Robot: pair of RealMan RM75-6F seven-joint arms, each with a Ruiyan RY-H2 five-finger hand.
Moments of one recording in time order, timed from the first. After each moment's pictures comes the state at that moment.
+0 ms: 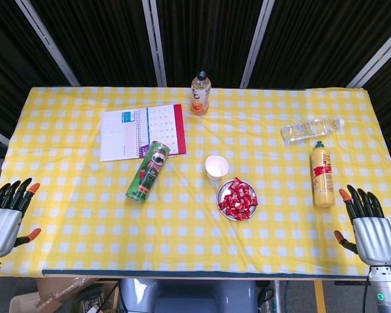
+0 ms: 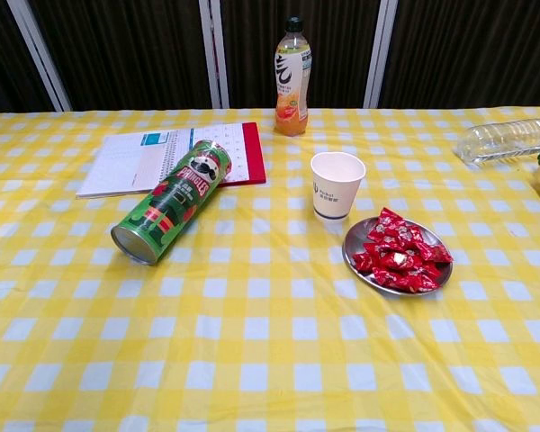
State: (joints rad) left arm -0.13 -1.12 0.02 -1.62 1.54 1.49 0.18; right arm 0.07 -1.15 0.05 -1.60 -1.53 1.50 -0.15
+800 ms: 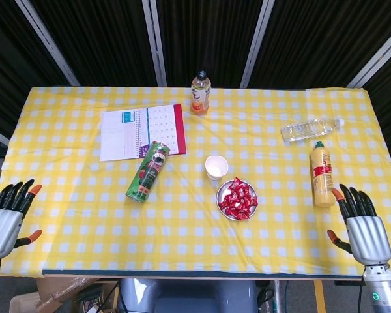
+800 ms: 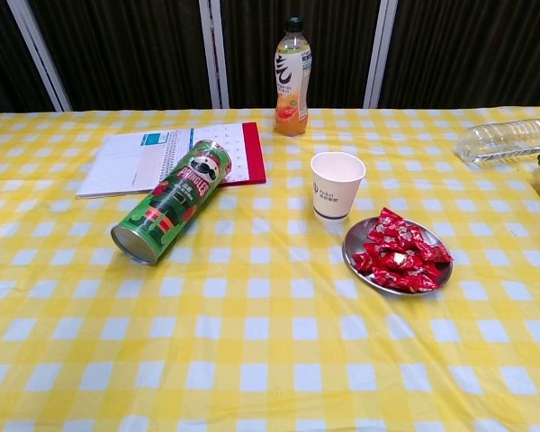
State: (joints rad) left arm -0.13 -1.11 0.02 -1.61 1.56 1.47 0.13; right arm 0.09 -1.15 0.05 -1.64 -1.56 1.49 -0.15
